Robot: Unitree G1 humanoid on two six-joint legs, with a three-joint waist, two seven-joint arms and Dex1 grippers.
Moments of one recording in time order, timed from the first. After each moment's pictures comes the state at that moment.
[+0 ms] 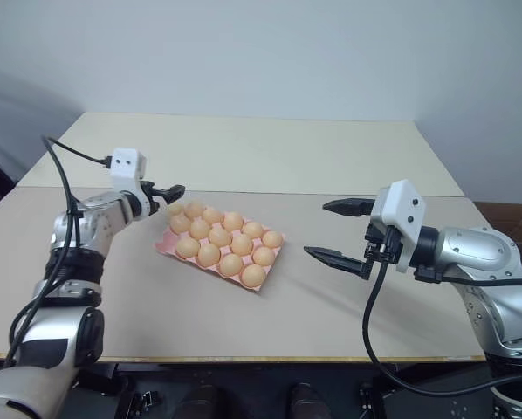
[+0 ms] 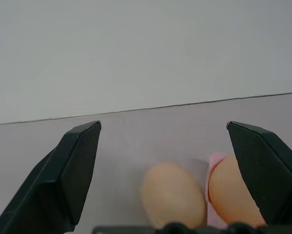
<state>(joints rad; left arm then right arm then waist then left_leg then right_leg) -0.98 0.42 0.14 0.68 -0.22 0.61 -0.30 -0.30 -0.87 -0.18 -0.45 0.61 0.44 0.95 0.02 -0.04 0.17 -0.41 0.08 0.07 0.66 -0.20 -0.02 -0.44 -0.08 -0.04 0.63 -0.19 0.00</state>
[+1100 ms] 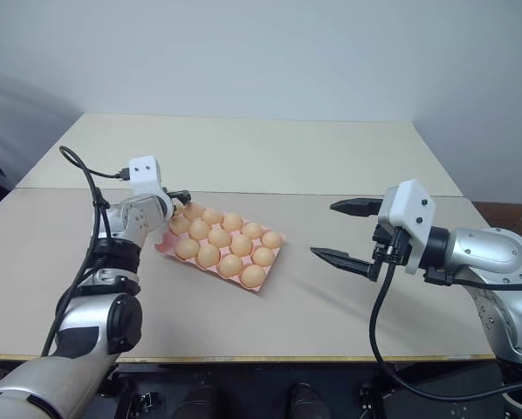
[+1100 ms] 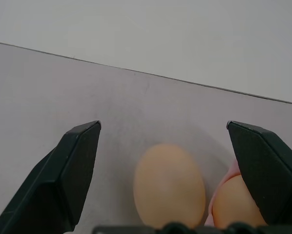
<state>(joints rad) -1.02 0.27 0.27 0.67 -0.19 0.75 0.12 -0.29 -0.90 -0.22 -0.47 0.62 0.47 0.96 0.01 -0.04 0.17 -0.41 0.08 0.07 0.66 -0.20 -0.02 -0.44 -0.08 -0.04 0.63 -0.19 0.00</state>
